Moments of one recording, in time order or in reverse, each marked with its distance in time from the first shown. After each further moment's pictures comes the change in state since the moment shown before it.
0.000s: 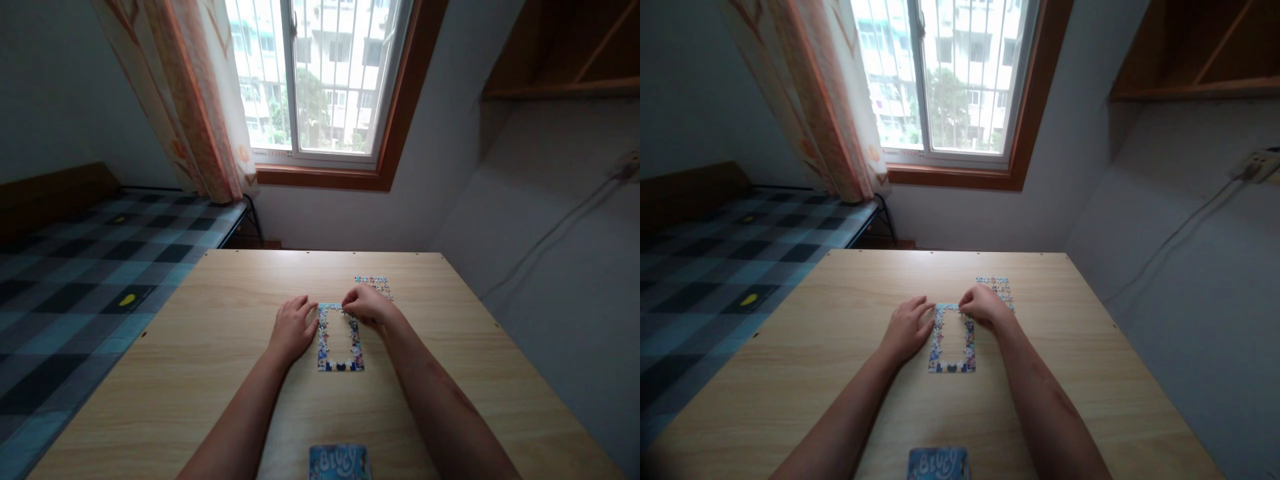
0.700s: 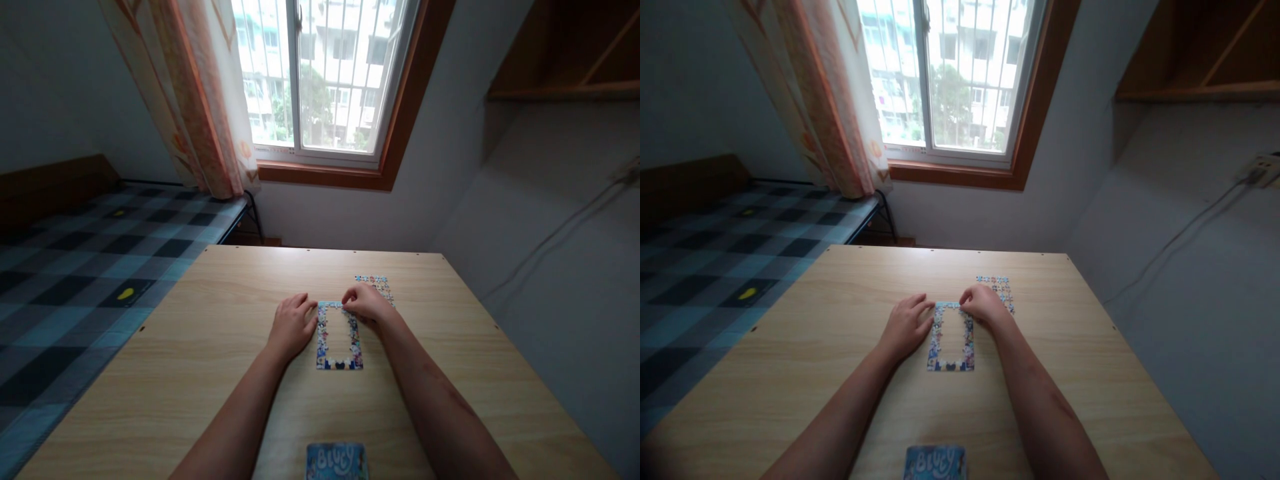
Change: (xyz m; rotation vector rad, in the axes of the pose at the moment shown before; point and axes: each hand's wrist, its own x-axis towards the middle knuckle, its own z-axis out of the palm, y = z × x) left_hand 0.000 0.000 0.001 0.002 -0.002 -0.005; right_hand 0.003 0.001 0.002 -0.177 0.132 -0.068
